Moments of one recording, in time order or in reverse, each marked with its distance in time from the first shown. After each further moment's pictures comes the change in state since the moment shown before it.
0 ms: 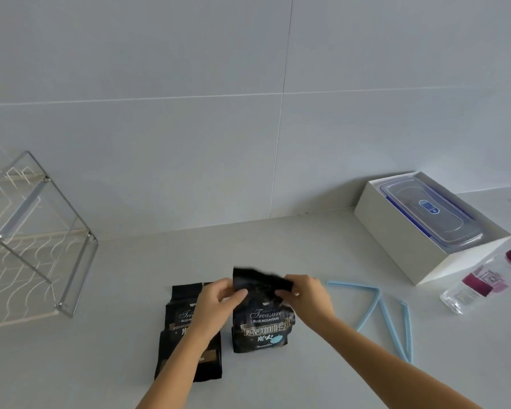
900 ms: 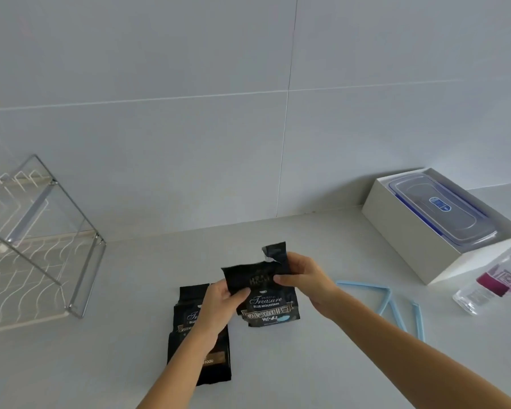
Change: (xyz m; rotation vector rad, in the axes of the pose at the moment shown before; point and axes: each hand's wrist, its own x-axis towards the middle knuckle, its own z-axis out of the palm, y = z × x) left_hand 0.005 0.008 0.000 -0.232 0.001 -0.105; right_hand 0.027 -0.014 -0.008 0.857 -0.304 0.024
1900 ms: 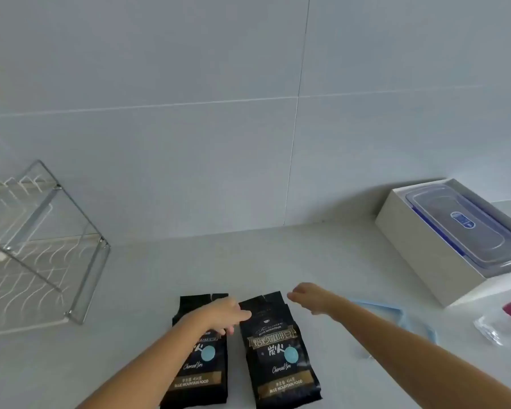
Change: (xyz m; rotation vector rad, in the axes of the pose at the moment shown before) left_hand 0.055 -0.006 -0.010 0.821 -0.377 -0.524; right_hand 0.049 0.032 -0.037 -0.787 -0.072 0.434
